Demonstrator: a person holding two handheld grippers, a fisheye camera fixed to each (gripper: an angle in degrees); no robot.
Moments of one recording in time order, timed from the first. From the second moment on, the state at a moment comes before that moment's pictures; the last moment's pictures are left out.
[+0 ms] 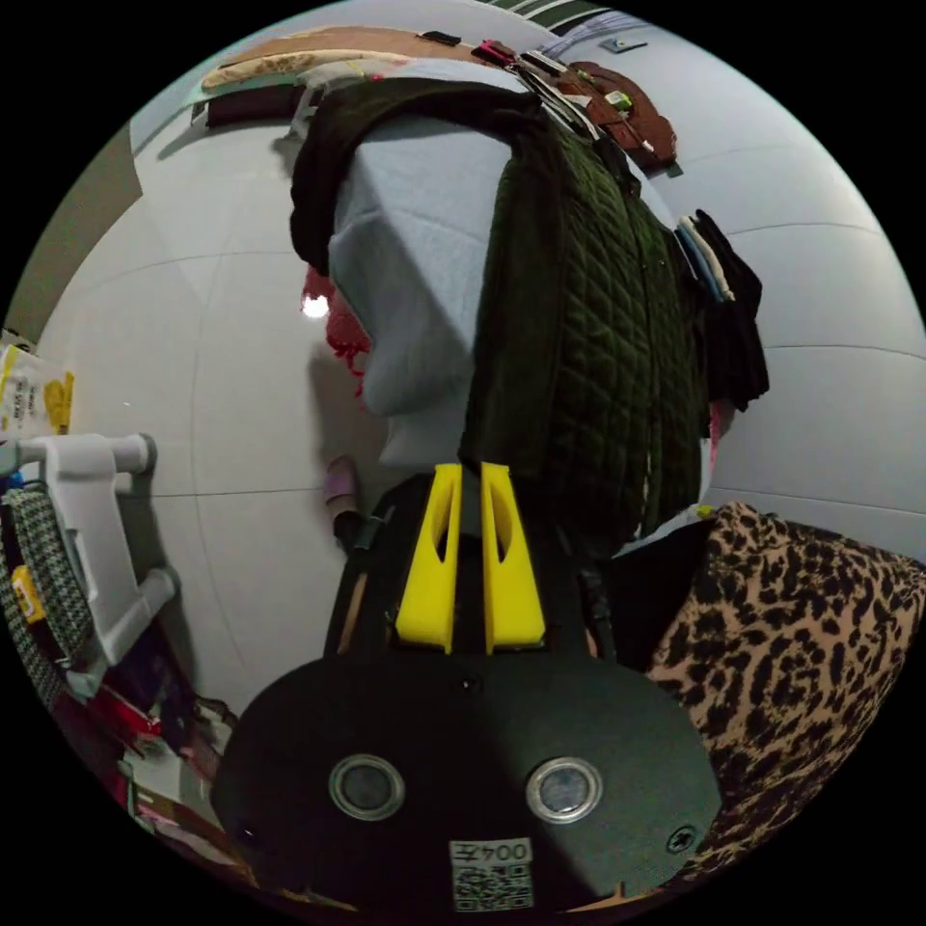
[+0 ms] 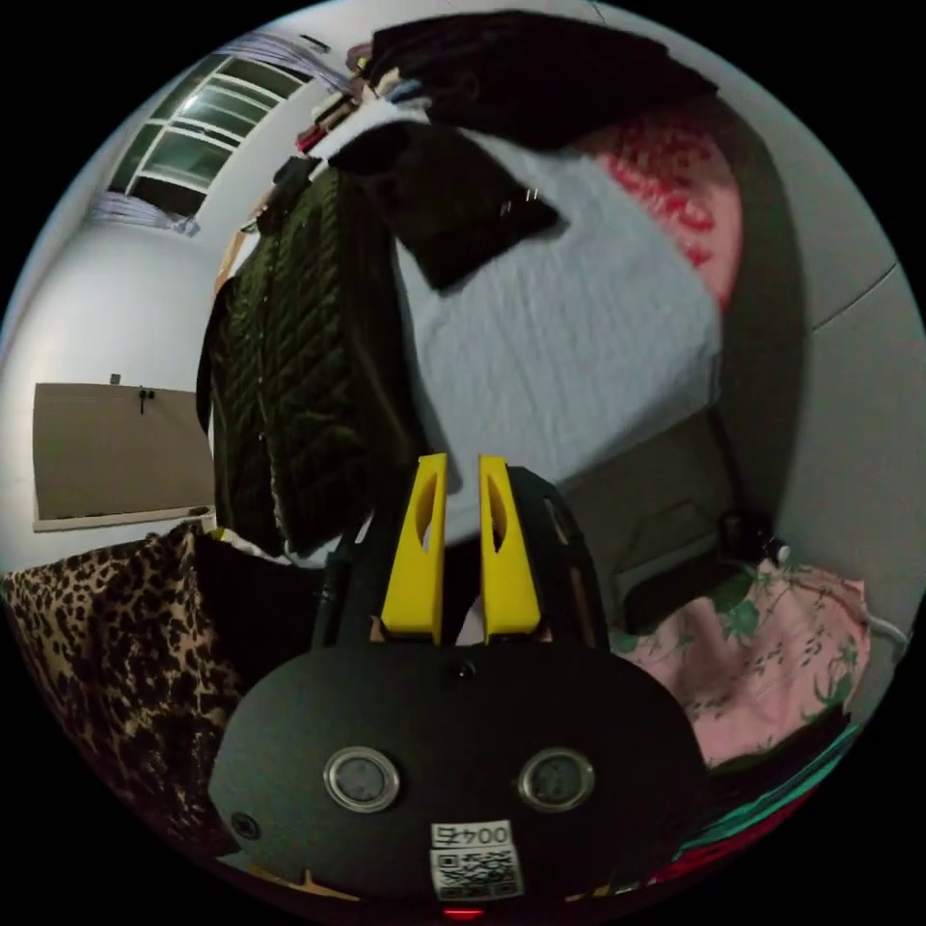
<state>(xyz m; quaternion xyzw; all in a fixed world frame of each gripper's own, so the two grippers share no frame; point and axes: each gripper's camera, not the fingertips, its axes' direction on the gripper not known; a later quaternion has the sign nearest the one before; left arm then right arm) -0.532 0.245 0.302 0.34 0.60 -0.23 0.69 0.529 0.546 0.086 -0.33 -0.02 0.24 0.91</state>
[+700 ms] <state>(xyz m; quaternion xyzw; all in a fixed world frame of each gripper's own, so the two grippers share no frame) -0.425 0.077 0.098 0.36 0.51 -0.13 0.77 0.492 0.466 0.166 -0.34 0.07 -0.07 0.94</state>
